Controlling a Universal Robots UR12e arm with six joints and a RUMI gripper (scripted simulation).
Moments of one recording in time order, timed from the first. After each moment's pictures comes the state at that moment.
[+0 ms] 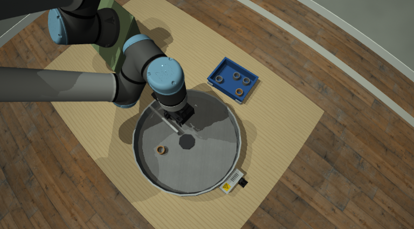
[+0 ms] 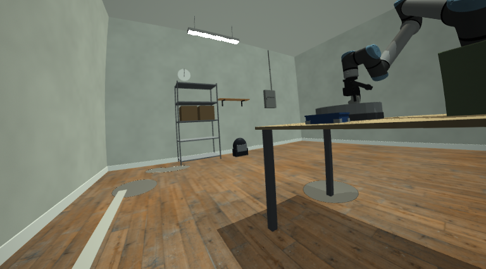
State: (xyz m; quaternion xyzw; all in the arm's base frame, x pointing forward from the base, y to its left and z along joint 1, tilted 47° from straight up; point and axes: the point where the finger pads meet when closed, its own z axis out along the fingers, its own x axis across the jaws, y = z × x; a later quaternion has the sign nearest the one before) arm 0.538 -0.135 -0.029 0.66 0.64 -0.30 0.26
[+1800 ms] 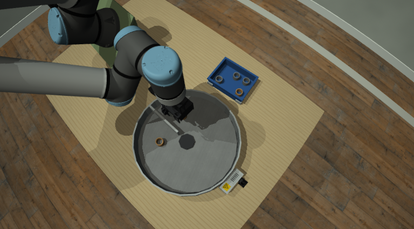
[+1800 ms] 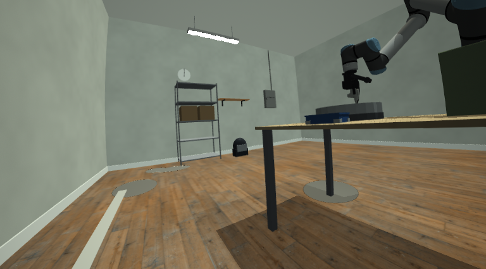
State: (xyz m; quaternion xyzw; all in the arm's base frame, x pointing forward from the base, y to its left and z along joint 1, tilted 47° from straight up) arm 0.540 -0.102 0.002 0.66 0.64 -0.30 0.26
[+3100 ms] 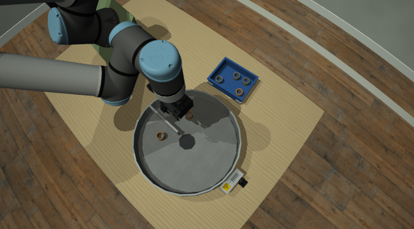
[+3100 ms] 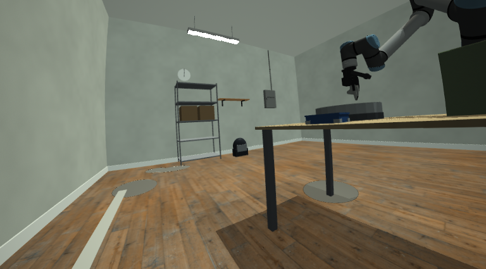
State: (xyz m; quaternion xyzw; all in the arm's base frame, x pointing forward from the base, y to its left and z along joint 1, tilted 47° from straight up) arm 0.542 -0.085 0.018 0.66 0.64 -0.30 0.26
